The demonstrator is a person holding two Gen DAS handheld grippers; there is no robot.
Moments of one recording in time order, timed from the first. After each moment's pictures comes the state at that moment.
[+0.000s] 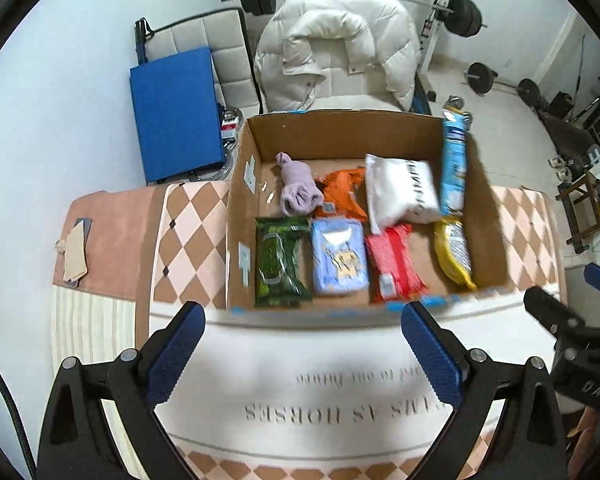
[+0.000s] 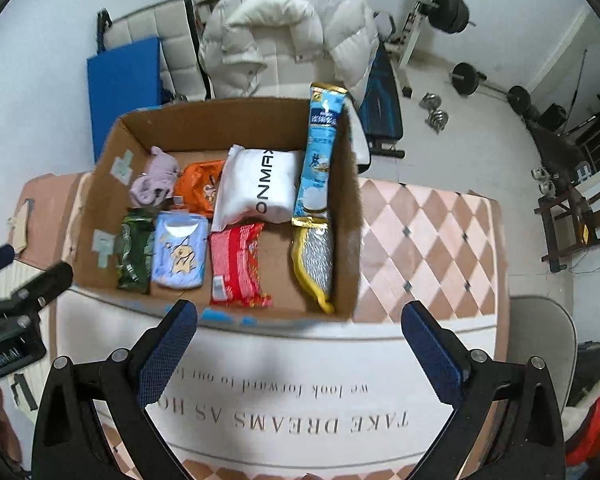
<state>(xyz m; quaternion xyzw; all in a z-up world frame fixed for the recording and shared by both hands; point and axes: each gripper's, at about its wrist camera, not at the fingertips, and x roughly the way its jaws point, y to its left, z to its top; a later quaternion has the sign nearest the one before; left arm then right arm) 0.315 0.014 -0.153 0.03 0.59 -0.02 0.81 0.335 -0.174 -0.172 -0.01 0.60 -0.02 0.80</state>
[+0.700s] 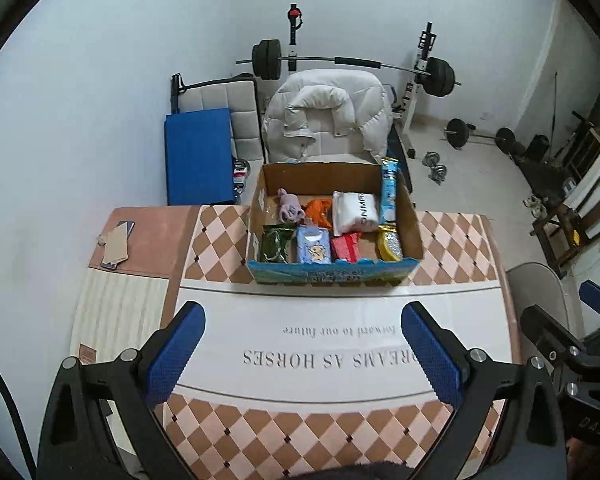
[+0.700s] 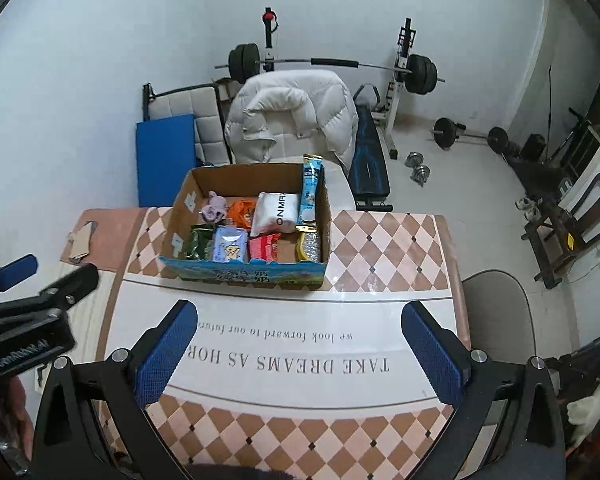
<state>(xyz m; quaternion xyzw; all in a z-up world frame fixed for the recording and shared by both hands) 0.148 0.007 -0.009 0.01 0.49 -0.02 0.87 0.119 -0.180 0.000 0.01 0.48 -0.01 0.88</state>
